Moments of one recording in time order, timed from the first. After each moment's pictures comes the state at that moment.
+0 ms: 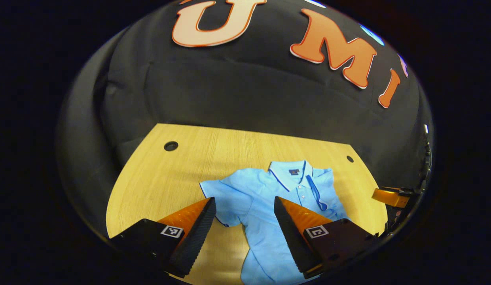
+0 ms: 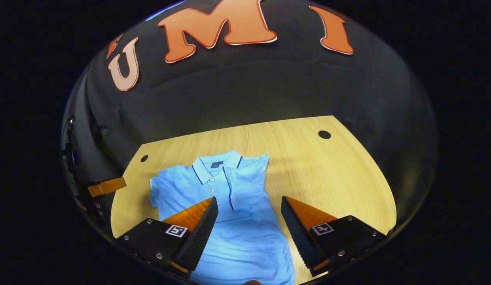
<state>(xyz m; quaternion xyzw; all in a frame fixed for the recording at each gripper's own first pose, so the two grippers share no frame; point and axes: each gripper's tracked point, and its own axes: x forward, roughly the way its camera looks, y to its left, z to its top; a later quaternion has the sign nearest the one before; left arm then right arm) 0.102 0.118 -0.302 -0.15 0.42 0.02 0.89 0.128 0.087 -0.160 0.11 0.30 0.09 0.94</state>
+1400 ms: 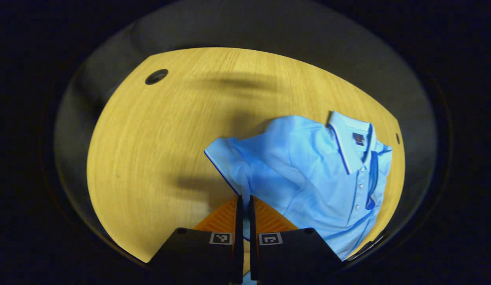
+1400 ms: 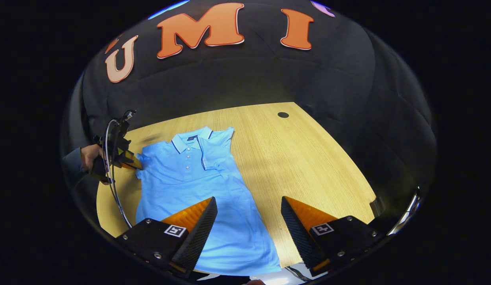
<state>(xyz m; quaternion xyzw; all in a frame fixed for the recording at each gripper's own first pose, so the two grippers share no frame) 0.133 0.117 -0.442 -0.18 0.63 0.06 0.76 0.006 0.025 -0.200 0.09 0.32 0.01 0.94</state>
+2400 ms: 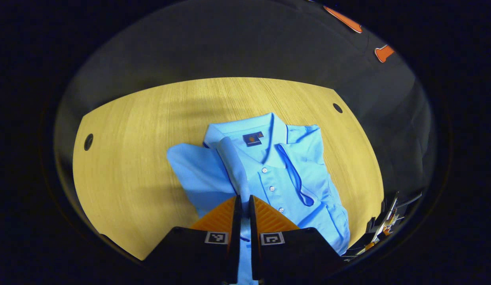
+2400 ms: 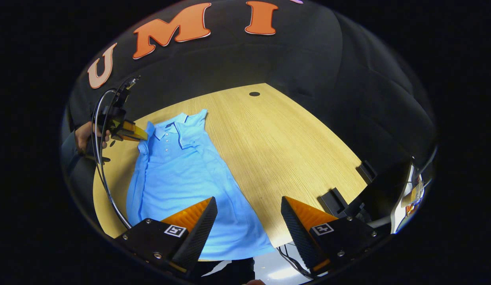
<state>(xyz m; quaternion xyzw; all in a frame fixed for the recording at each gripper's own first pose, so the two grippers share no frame) 0.187 -0.033 -0.385 -0.12 0.57 -0.14 0.80 -0.063 -0.003 -0.250 0.13 0.37 -0.06 0.92</state>
